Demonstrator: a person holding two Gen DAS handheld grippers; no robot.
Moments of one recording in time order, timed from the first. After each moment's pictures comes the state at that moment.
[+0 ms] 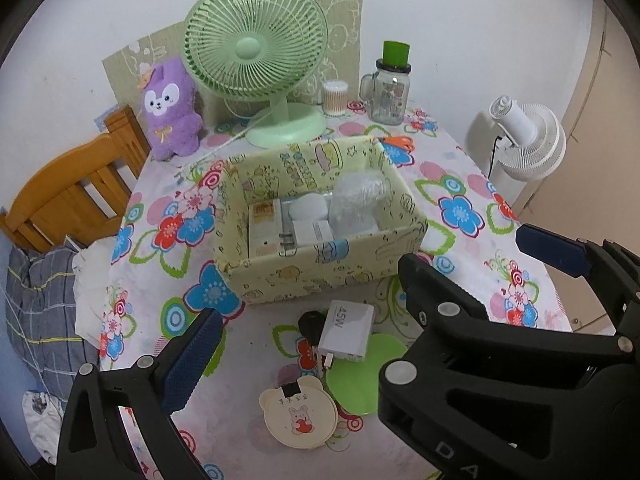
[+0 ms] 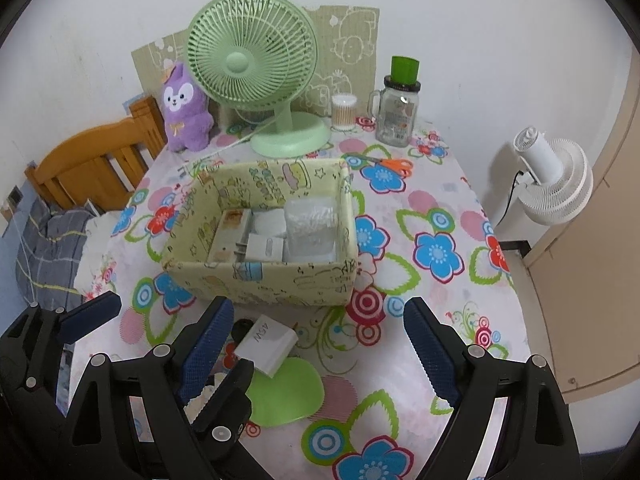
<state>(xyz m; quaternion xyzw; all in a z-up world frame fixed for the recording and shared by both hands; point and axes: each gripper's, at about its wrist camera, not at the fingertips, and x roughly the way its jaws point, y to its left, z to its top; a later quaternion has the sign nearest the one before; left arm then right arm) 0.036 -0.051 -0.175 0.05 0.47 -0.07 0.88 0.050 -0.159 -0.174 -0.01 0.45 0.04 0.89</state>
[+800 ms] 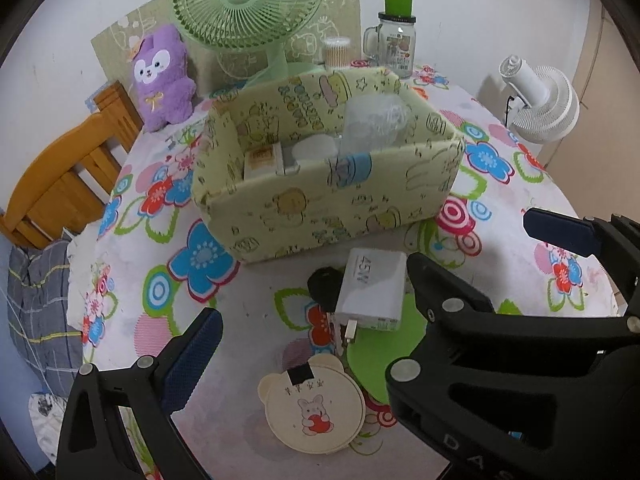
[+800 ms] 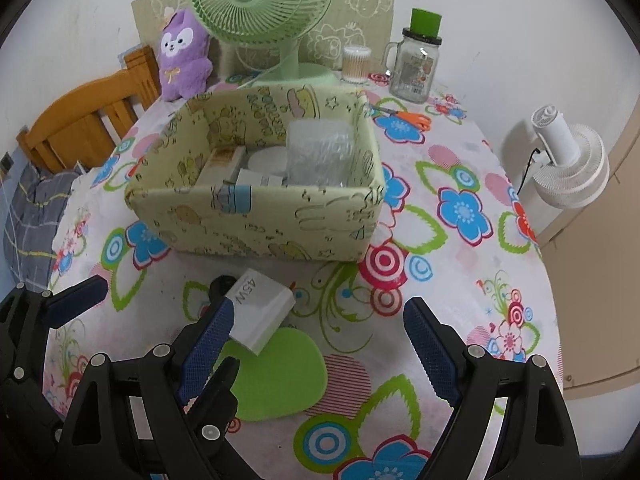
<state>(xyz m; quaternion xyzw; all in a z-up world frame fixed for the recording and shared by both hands) 0.032 -0.044 -0.245 0.08 0.50 -0.06 0.86 0.052 -0.148 -0.248 -0.04 0.49 0.04 0.87</state>
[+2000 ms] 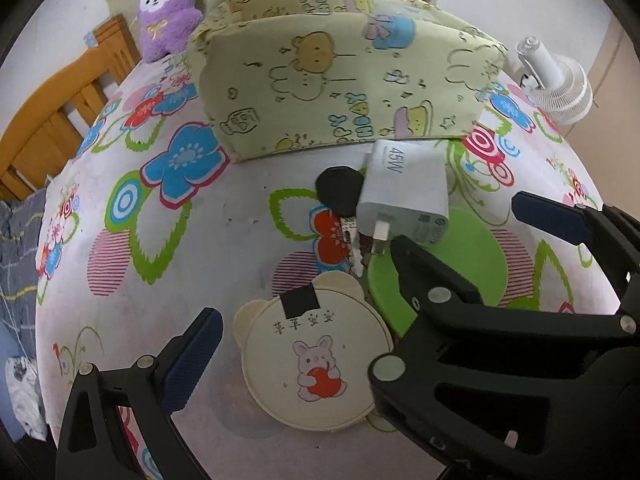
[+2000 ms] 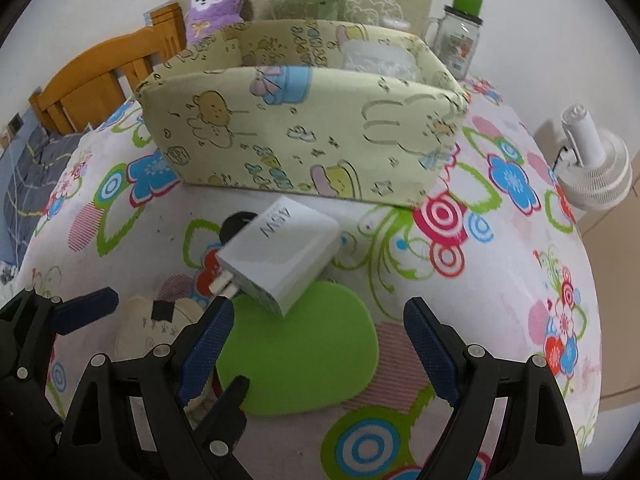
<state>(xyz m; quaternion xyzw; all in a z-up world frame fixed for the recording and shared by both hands) 0.013 -0.020 -0.309 0.03 0.54 -0.06 0.84 0.038 -0.117 -0.307 -0.08 0.49 0.08 0.87</state>
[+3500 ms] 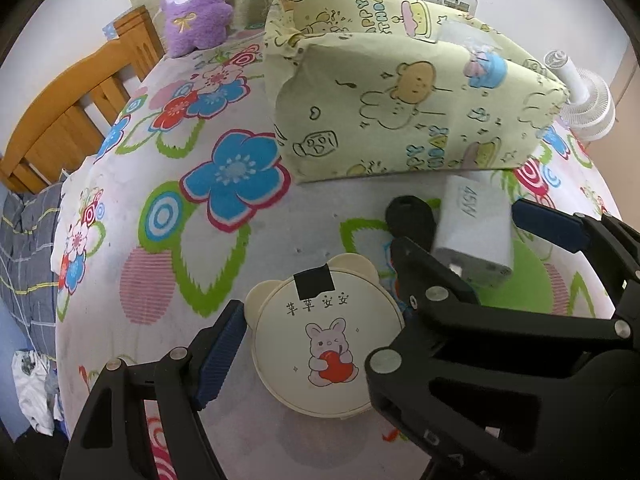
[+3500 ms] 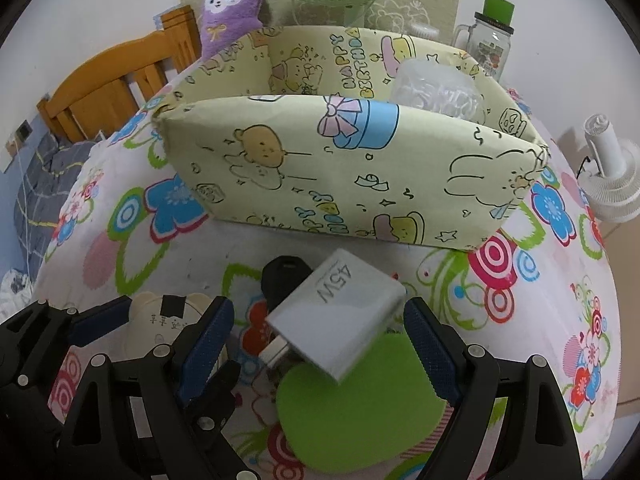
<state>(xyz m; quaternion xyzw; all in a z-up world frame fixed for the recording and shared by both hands) 0.042 0.015 -0.306 0.04 0.55 -0.03 0.83 0.071 -0.086 -0.314 -0.05 0.50 0.09 0.86</state>
